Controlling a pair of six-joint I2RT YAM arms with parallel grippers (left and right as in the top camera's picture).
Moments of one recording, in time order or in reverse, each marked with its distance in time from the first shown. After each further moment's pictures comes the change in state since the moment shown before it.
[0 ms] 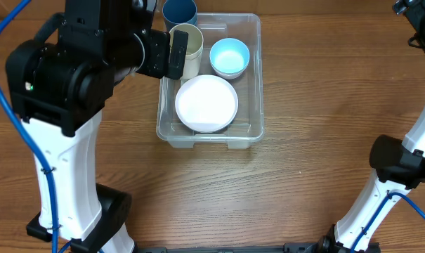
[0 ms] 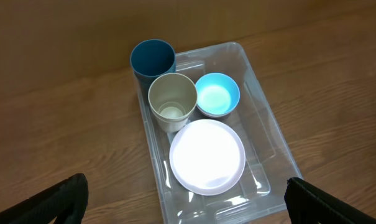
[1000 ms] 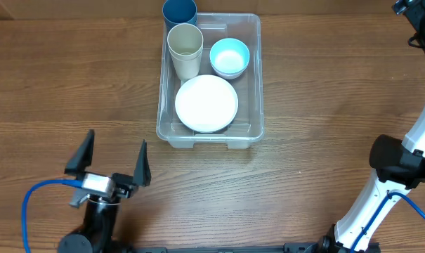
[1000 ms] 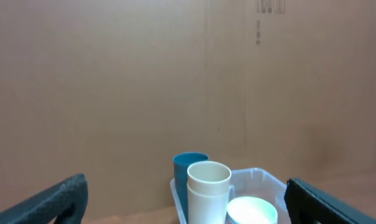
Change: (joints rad) left arm 0.327 -1.781 -2.621 1.930 0.215 0.034; right arm 0.000 0.000 0.000 0.000 0.000 0.000
